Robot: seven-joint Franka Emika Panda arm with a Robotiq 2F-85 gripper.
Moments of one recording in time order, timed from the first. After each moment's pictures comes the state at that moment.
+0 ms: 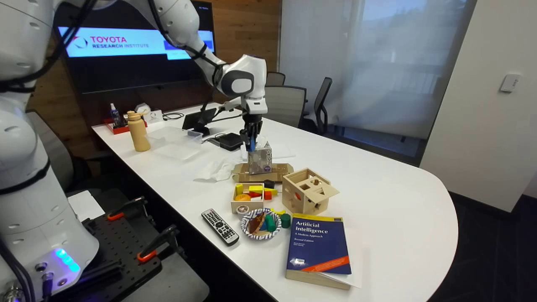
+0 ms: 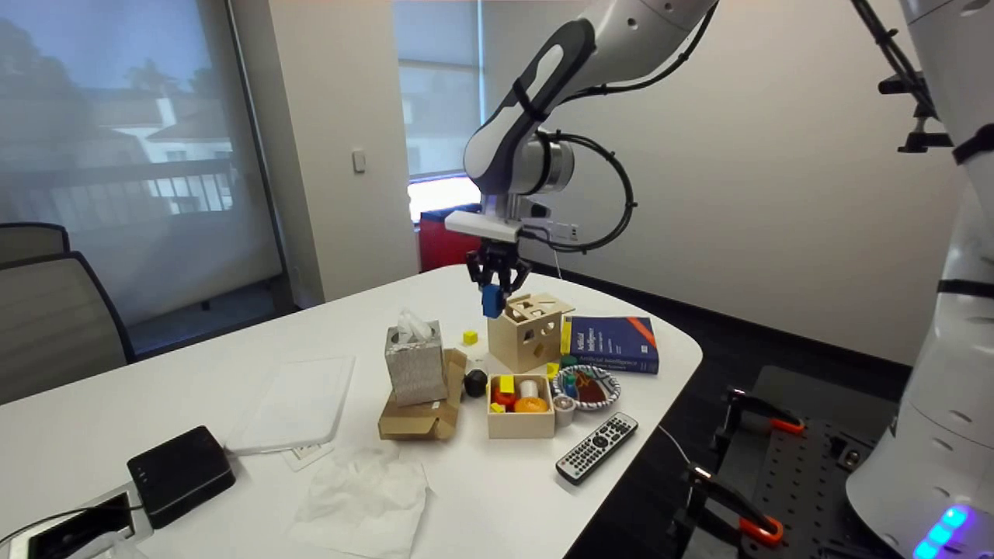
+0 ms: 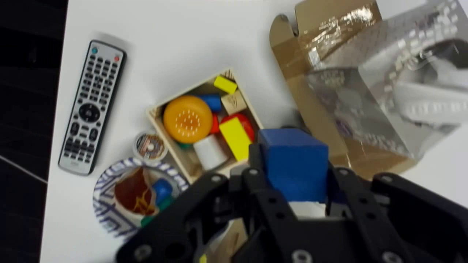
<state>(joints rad) 0.05 0.47 -0.13 -1.94 0.28 2.44 1.07</state>
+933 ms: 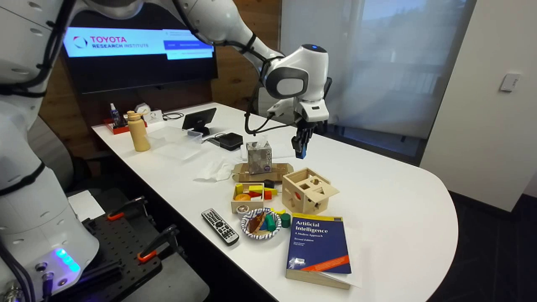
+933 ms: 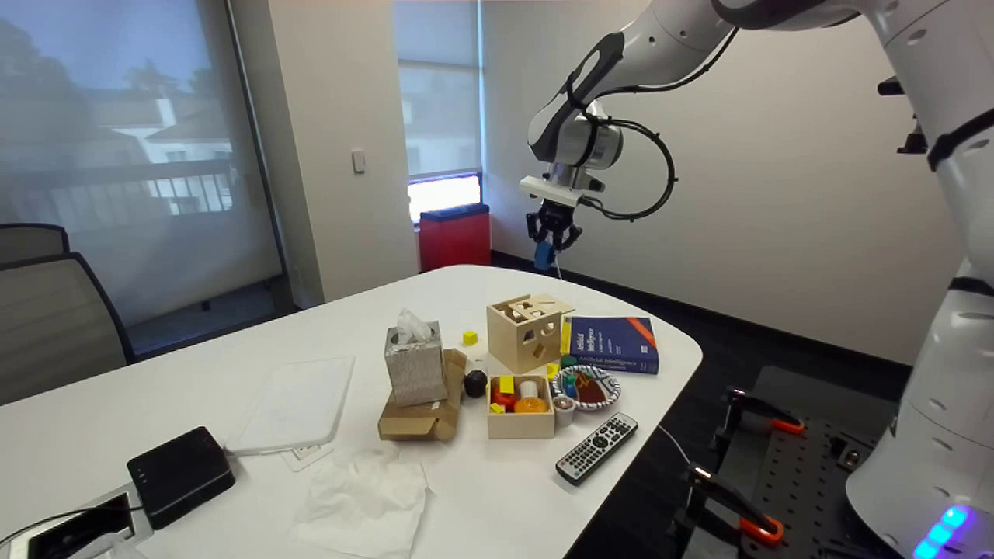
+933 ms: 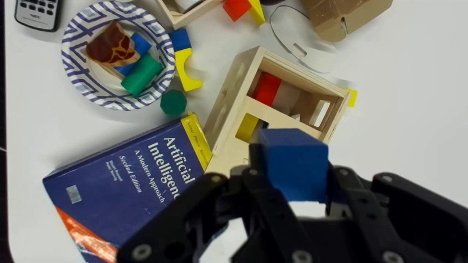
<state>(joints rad) -0.27 0.57 -0.16 -1.72 0.41 2.37 0.75</state>
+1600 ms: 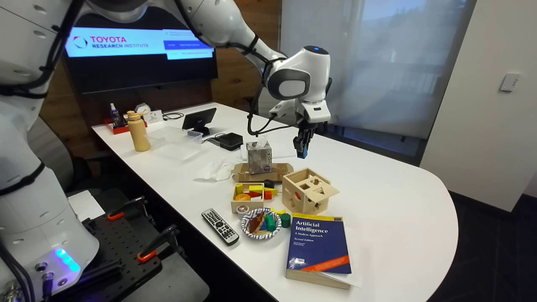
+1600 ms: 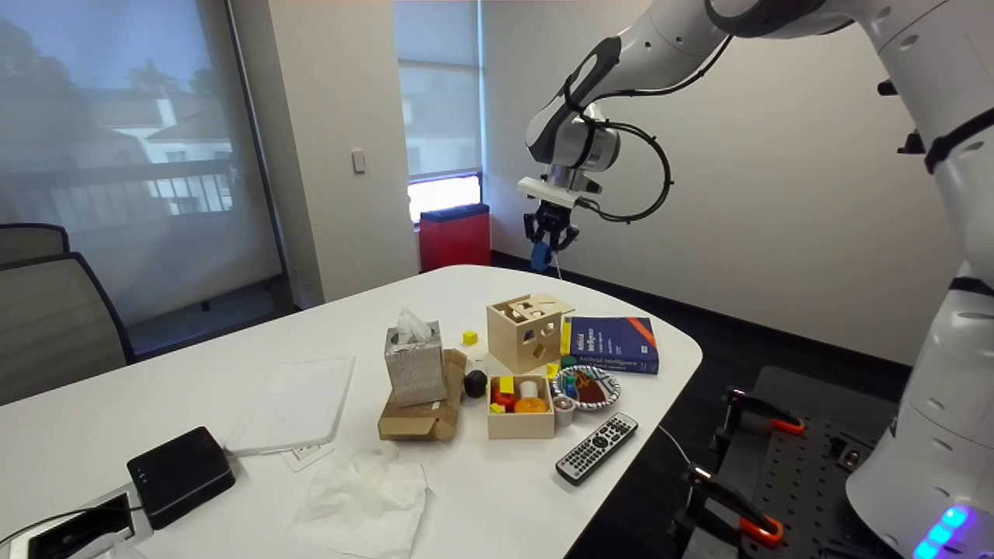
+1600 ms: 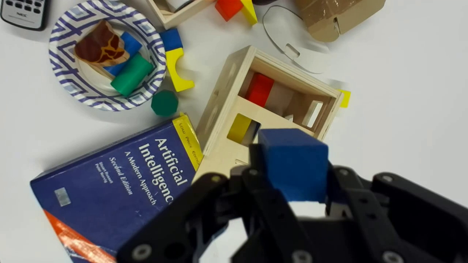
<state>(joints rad) -0.28 0.60 -0.15 -1.69 0.42 2.37 0.75</state>
